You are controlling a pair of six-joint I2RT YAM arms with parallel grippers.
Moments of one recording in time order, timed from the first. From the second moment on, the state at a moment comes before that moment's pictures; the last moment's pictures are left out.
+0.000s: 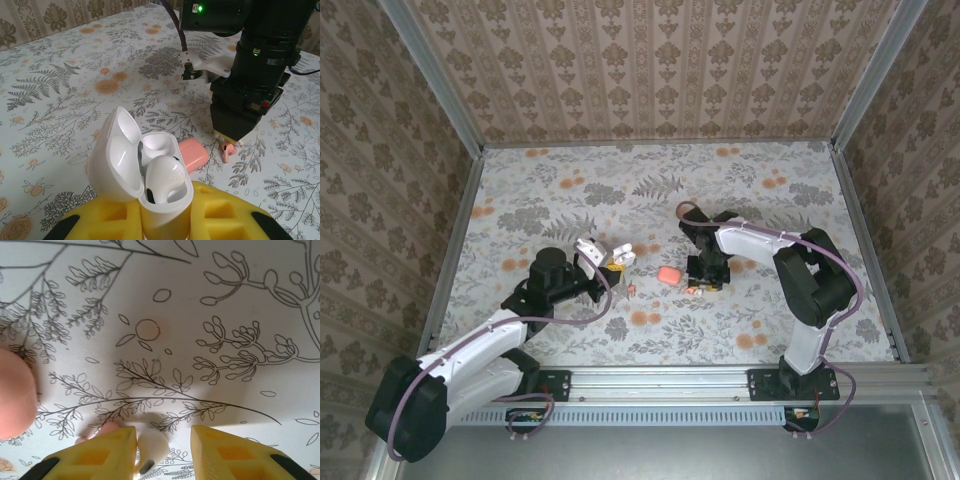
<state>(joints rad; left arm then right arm) -0.61 0.94 0.35 0.24 0.41 0.06 0.54 1.81 1.13 -0.91 -0.10 0.68</state>
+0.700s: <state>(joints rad) -0.61 0.94 0.35 0.24 0.41 0.06 0.58 1.58 0.98 -0.93 -0.11 0.80</state>
